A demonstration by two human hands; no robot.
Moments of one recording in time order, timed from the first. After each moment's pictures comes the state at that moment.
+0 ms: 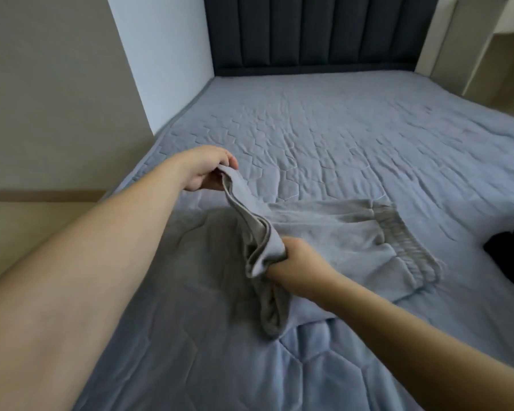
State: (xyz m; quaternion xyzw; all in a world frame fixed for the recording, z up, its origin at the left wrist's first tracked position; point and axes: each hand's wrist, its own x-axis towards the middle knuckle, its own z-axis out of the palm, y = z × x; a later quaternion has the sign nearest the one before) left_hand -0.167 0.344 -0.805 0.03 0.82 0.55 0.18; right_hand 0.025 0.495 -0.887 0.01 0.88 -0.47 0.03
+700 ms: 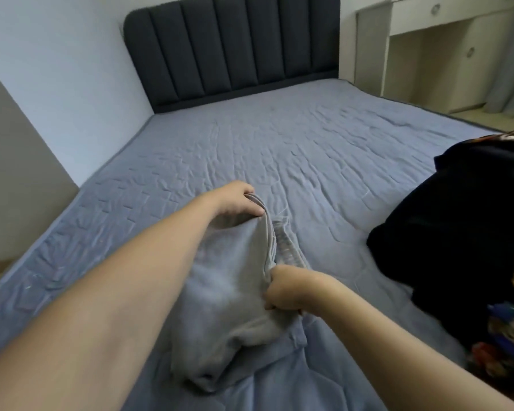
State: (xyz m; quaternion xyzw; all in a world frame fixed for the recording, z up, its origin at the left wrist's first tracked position) left_hand -0.143 0.601 -0.839 0.32 0.92 0.18 0.13; right_hand 0.060 0.671 -0.871 0.08 0.93 -0.29 0.21
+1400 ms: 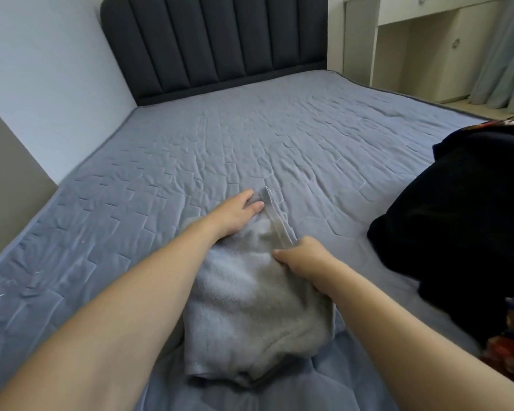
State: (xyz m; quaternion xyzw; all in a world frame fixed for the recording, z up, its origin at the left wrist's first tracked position) left_hand -0.152 0.595 -0.906 0.31 0.91 0.26 0.09; right_hand 0.025 0.711 -0.917 0.28 0.80 -0.52 0.05
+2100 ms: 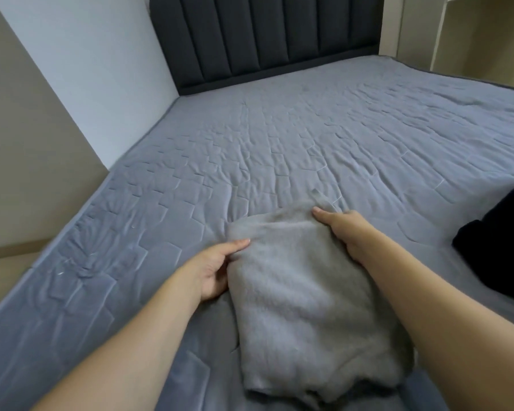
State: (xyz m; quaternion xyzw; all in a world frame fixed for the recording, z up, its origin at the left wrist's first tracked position) left_hand -0.113 0.462 -0.937 -0.10 0.63 0.69 0.33; right_hand -0.068 0.711 -0.936 0.31 0.65 -0.69 -0.02
